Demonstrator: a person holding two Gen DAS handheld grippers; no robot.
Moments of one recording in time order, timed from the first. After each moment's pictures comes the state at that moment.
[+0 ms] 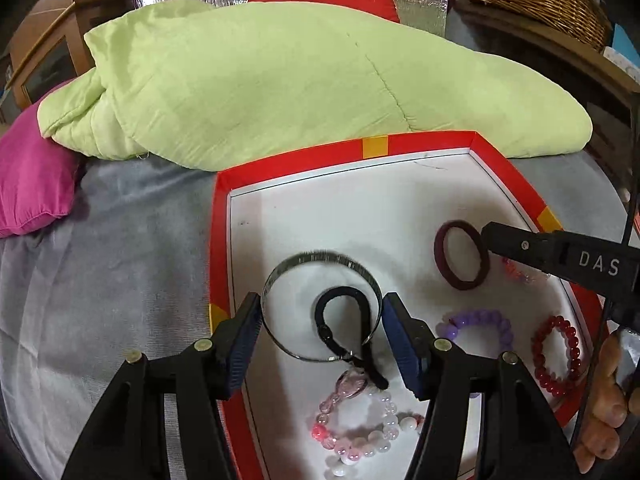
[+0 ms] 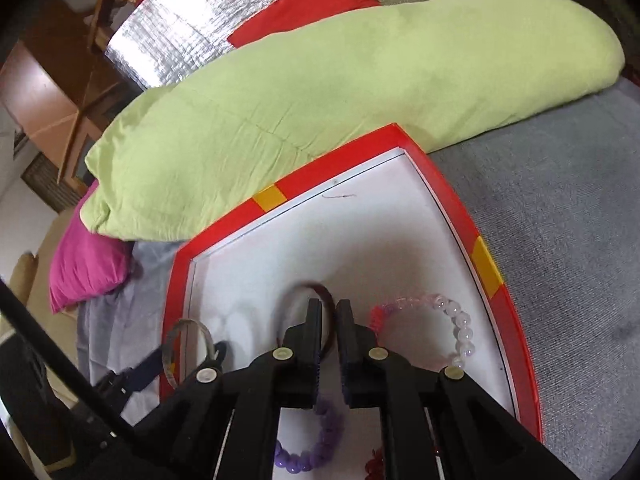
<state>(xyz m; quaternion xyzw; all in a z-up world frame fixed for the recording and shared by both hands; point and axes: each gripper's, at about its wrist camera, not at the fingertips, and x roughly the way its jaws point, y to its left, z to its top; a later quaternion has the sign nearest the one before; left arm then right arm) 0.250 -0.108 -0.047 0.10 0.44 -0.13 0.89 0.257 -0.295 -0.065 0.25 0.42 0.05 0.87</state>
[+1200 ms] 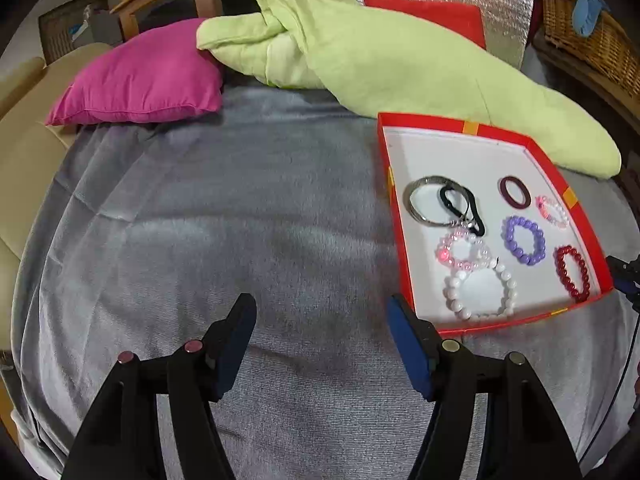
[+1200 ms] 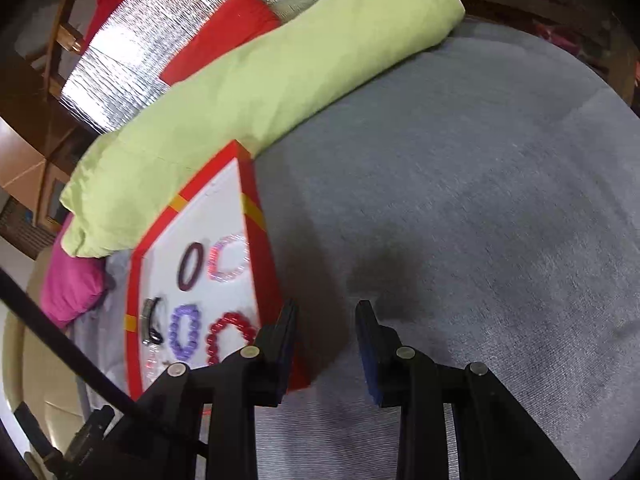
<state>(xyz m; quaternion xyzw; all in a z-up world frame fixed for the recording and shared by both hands) 0.137 0.000 -0.031 0.03 0.45 0.00 0.89 0.144 -0.404 -0.066 0.29 0.44 -0.04 0.85</state>
